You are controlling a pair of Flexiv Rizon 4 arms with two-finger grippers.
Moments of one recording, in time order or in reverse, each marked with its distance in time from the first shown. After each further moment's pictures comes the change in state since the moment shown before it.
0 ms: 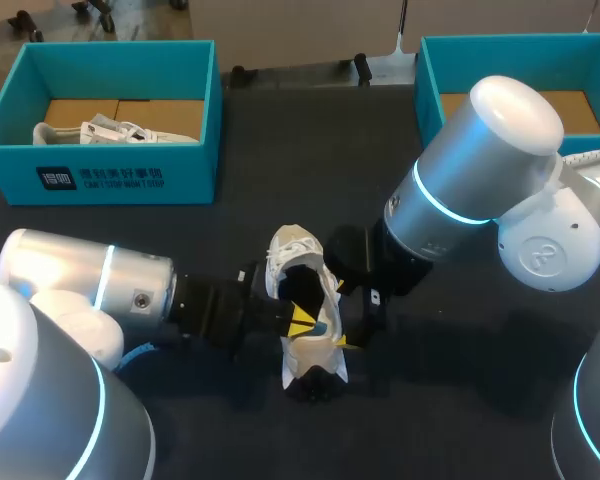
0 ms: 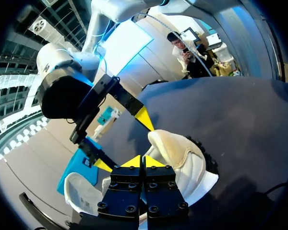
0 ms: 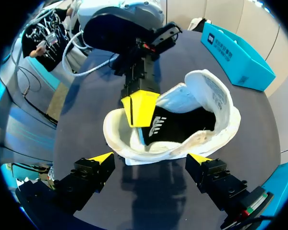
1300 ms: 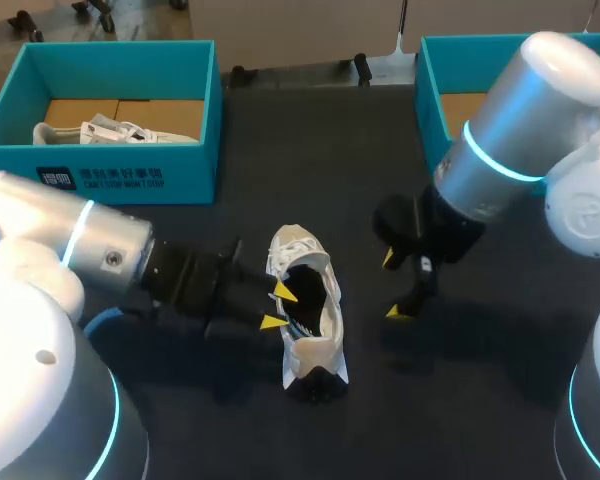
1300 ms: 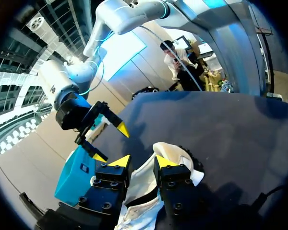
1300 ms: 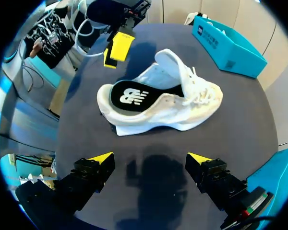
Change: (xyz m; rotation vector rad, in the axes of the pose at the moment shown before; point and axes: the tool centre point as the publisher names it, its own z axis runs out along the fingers) left arm -0.019 -0.026 -0.045 0.041 0.129 -0.001; right arm -0.033 -0.055 -0.049 0.045 0.015 0.017
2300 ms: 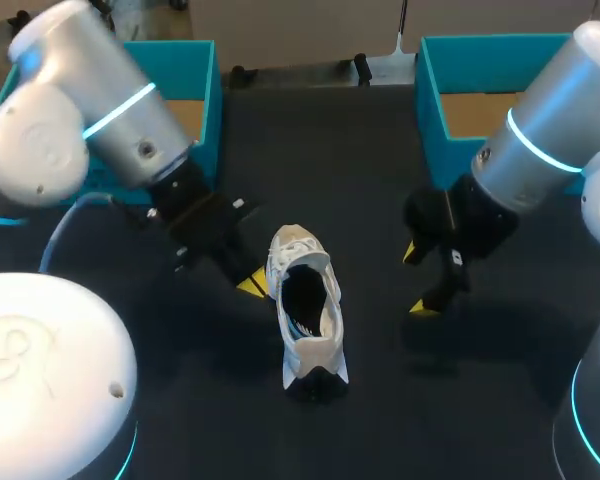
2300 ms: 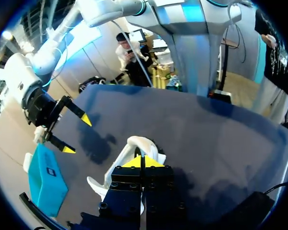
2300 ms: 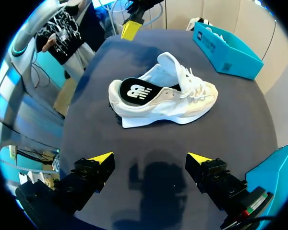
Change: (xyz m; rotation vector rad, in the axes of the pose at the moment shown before) left arm -0.013 -0.014 -0.046 -0.131 0.572 0.038; right arm 0.004 -0.019 -0.021 -0.050 0.022 -0.015
